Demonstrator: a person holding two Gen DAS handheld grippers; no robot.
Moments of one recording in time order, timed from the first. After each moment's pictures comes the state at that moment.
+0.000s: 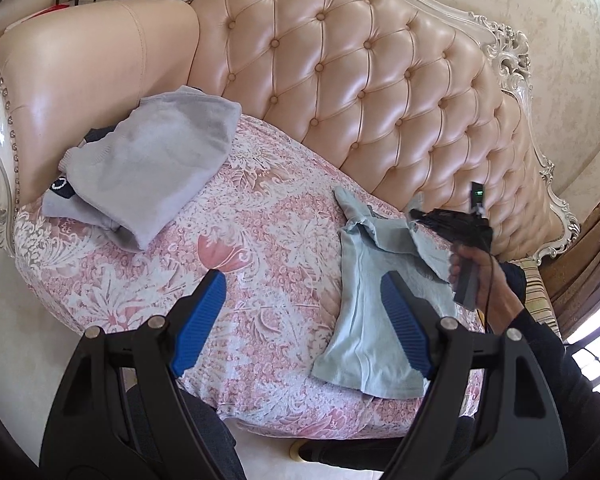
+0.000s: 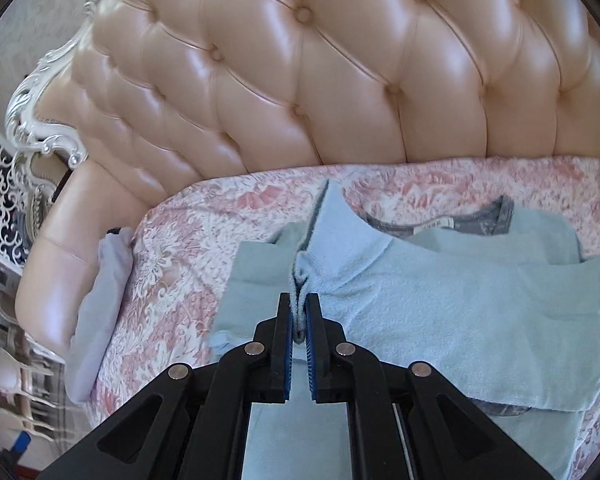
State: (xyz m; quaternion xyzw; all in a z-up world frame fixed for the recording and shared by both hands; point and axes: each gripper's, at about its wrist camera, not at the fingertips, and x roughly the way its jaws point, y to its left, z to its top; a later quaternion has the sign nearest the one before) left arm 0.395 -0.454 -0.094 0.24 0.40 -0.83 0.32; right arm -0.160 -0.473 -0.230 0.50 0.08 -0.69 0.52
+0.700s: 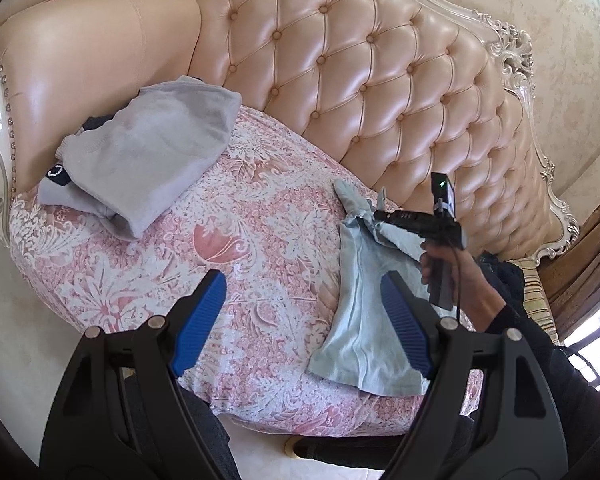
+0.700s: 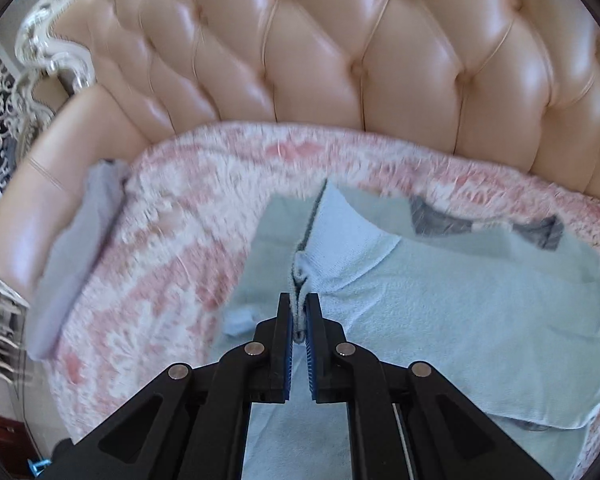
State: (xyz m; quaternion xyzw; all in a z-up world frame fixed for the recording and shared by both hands) left arm 0.390 -0.452 -0.103 0.24 0.41 -0.82 0.31; right arm -0.104 -0.523 -0.282 0.50 0.20 -0.66 0.52
